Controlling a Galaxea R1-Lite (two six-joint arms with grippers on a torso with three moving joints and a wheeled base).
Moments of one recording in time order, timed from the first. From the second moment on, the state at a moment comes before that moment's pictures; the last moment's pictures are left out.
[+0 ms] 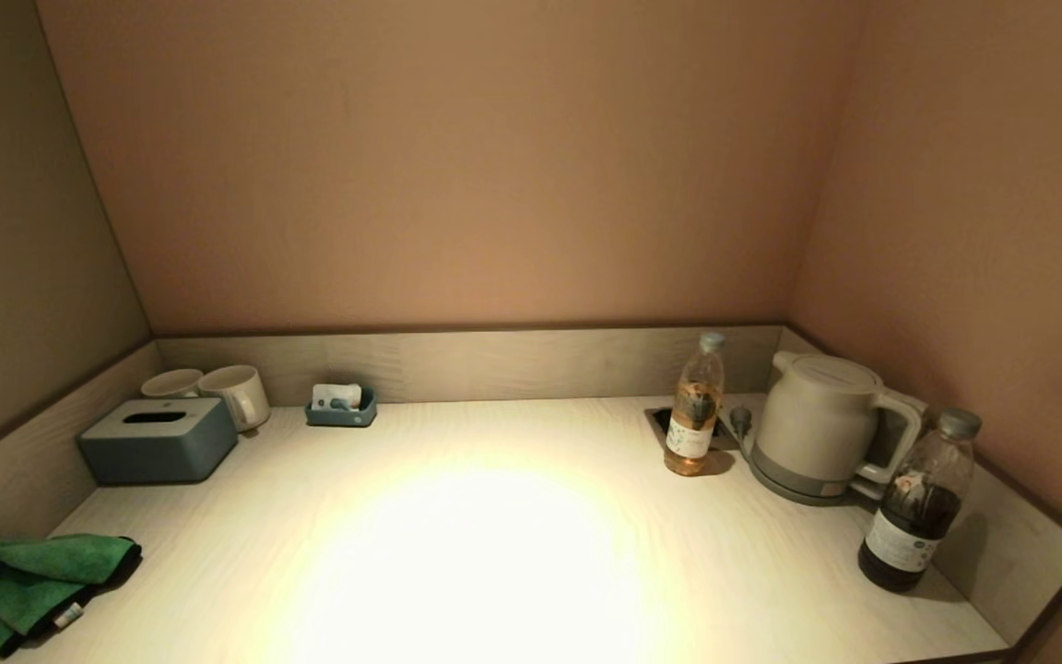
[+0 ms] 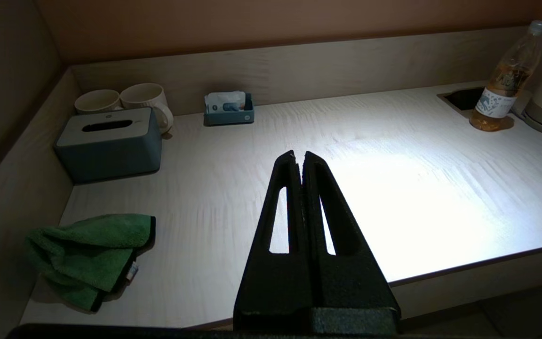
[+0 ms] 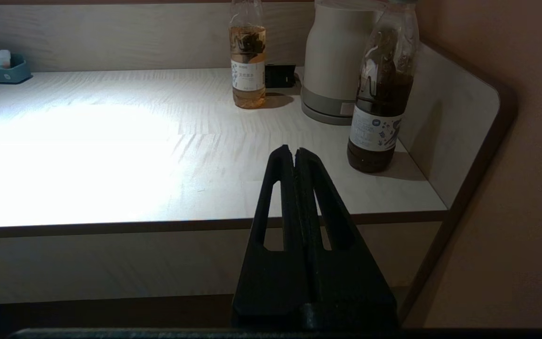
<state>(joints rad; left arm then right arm) -0.02 0.58 -0.48 -0.04 -0.19 -0.01 0.00 0.00 0.00 -0.01 0.00 0.00</state>
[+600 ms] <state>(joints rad) -0.02 0.37 -0.45 0.11 -0.21 0.02 0.00 0.00 0.00 -0.01 0.00 0.00</state>
